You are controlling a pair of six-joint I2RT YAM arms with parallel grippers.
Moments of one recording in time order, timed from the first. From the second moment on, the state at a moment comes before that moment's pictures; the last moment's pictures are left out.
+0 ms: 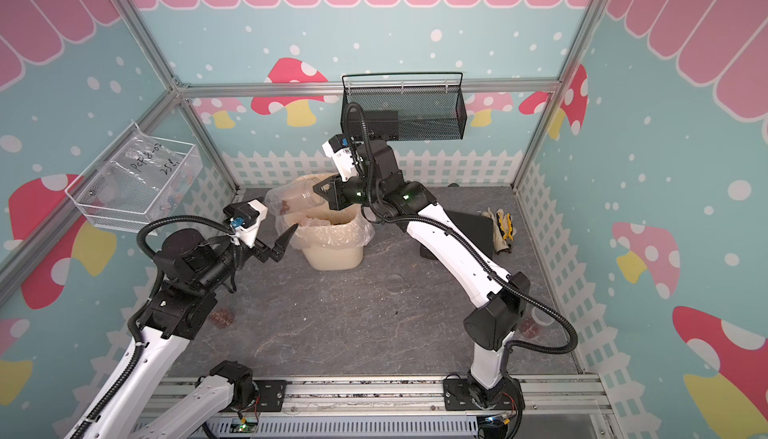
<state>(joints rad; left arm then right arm) -0.26 0.78 0.92 -0.14 0.25 0.33 0.70 1.79 2.01 -0.52 -0.43 0.31</state>
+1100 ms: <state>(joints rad) -0.26 1.01 0.94 0.17 0.12 -1.57 0.68 1.77 1.77 -0.11 -0.44 0.47</state>
